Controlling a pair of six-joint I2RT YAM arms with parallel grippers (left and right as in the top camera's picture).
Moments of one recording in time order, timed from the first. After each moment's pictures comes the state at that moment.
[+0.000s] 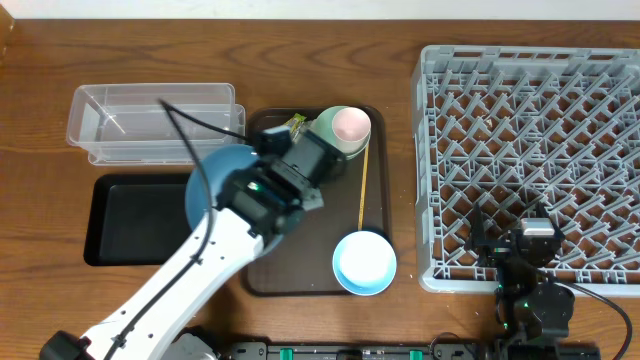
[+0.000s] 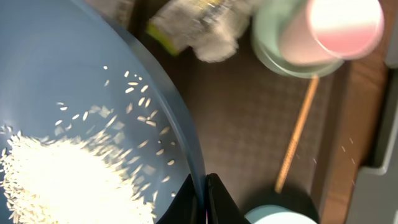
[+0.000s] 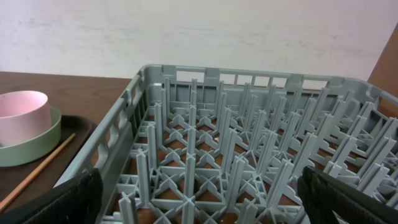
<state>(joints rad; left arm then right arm) -0.63 1.38 1.21 -1.02 -0.29 -0.87 -0.02 0.01 0.01 -0.07 0.00 -0.04</state>
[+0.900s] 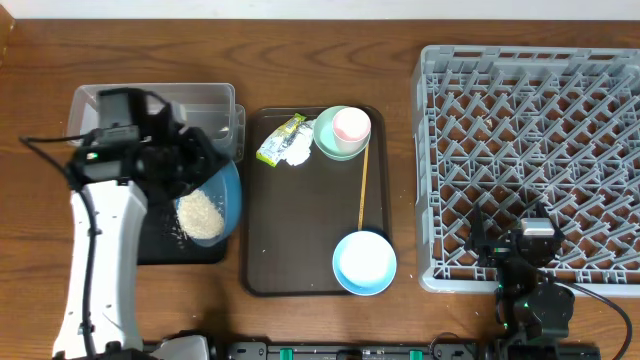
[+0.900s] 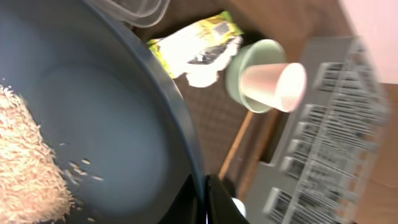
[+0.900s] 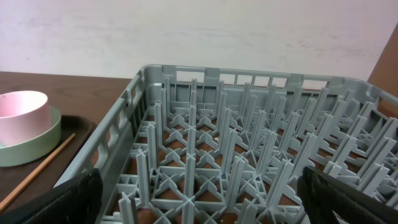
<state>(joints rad) 0.17 1.38 1.21 -0.99 0.58 -0.47 -0.02 0.01 0.01 -0.07 0.00 -0.04</state>
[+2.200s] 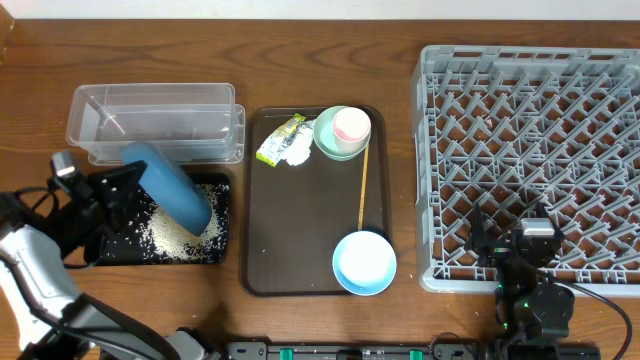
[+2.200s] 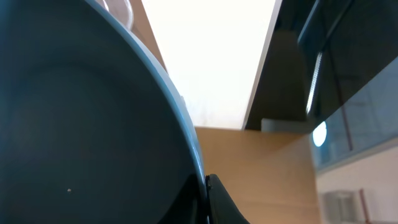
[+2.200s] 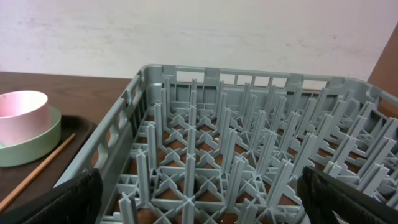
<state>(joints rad) 0.88 1.46 1.00 -1.02 1.45 -0.11 -0.02 0.01 0.01 -0.07 0.00 -0.04</state>
